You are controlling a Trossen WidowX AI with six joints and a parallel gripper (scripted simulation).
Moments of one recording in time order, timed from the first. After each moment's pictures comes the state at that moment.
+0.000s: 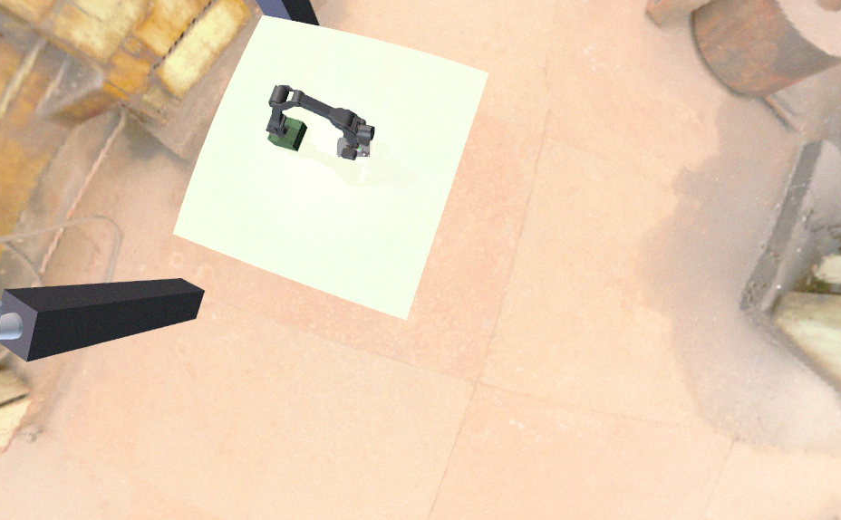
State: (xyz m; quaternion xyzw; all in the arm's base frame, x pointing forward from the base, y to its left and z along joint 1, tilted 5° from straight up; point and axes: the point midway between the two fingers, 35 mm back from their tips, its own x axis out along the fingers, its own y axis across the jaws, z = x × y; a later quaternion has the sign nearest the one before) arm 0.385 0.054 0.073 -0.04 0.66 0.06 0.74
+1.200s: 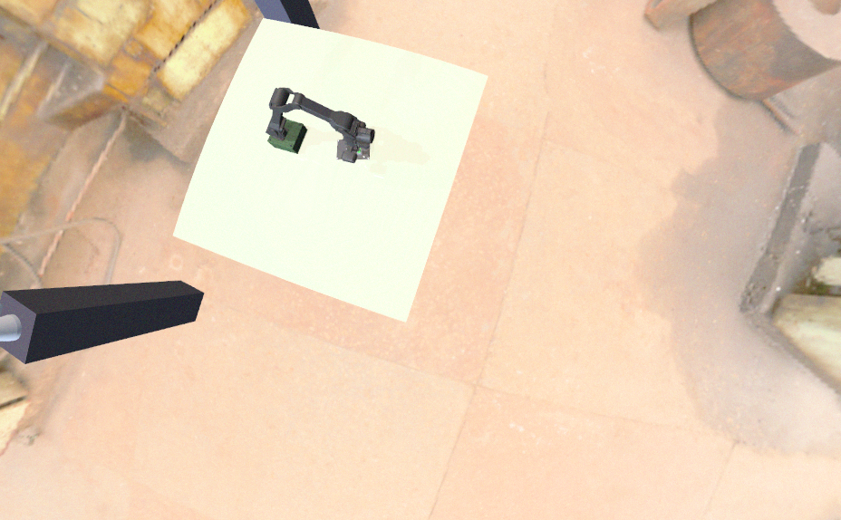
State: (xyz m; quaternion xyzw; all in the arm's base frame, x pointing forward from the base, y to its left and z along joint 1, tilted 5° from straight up) arm 0.385 0.055 0.067 -0.04 0.66 0.07 0.75
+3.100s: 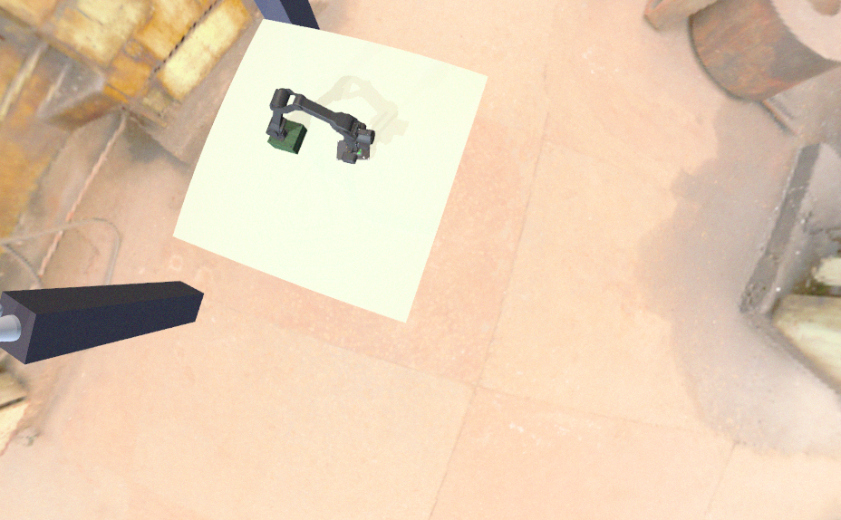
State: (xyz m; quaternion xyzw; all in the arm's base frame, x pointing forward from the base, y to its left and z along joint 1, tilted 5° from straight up) arm 0.386 0.055 0.062 -0.04 0.66 0.07 0.75
